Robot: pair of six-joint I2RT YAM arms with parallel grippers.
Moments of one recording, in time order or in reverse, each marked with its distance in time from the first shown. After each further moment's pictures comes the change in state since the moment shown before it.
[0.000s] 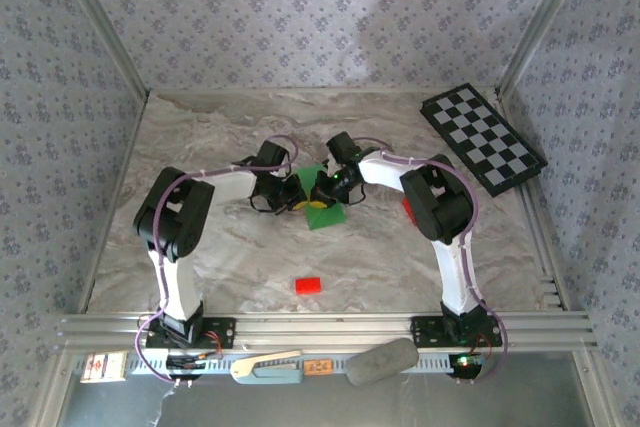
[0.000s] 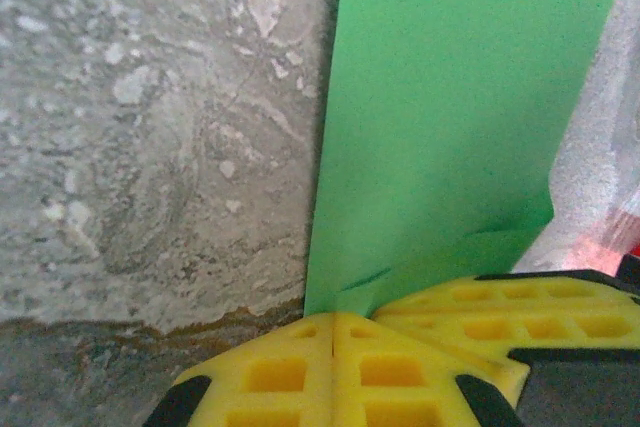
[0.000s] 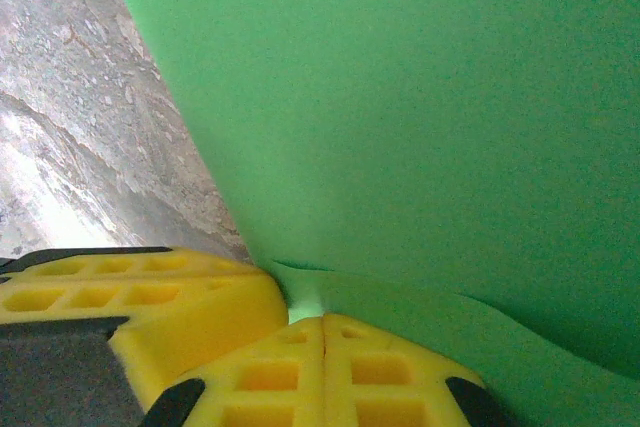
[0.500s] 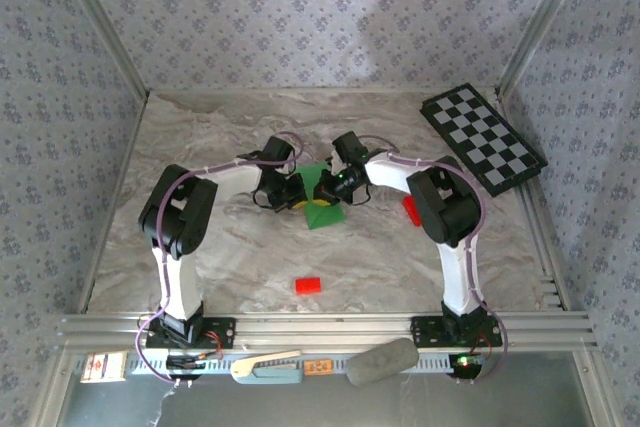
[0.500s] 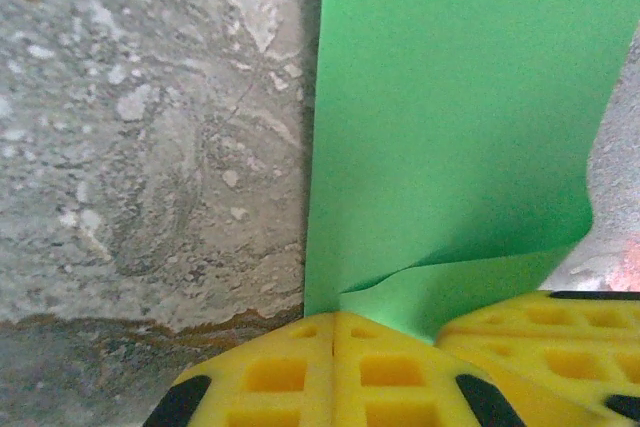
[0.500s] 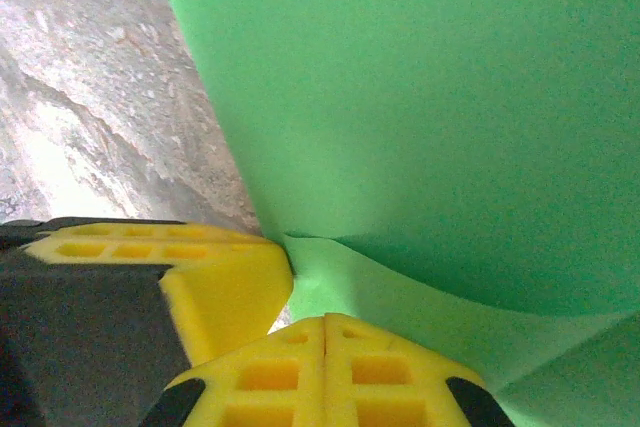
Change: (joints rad) left arm -0.014 0.031 0.092 -0.142 -0.064 0.065; right arm -0.026 -0.061 -0.072 0.072 -0.009 -0.048
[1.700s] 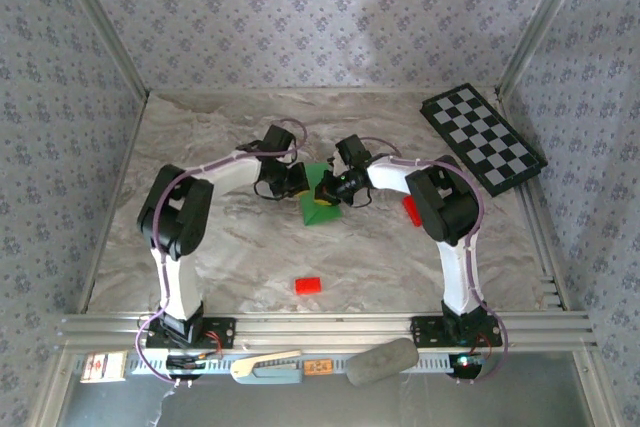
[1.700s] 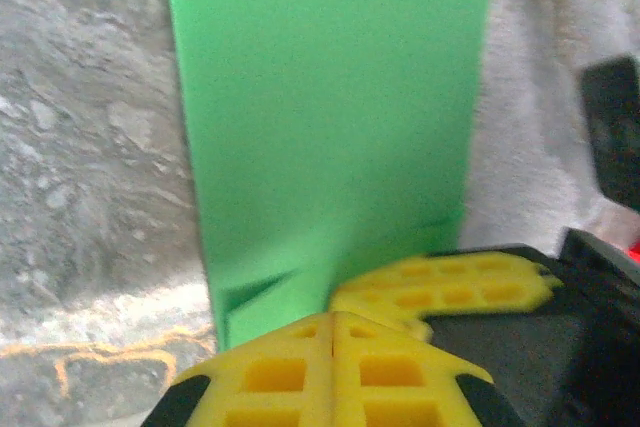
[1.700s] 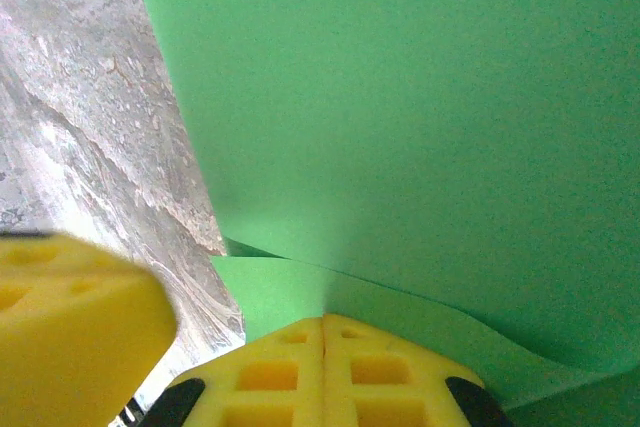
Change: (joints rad) left arm 0.002 -0.035 0.063 -0.015 0.000 0.083; right arm -0.012 0.021 -0.055 0.124 0.002 0.023
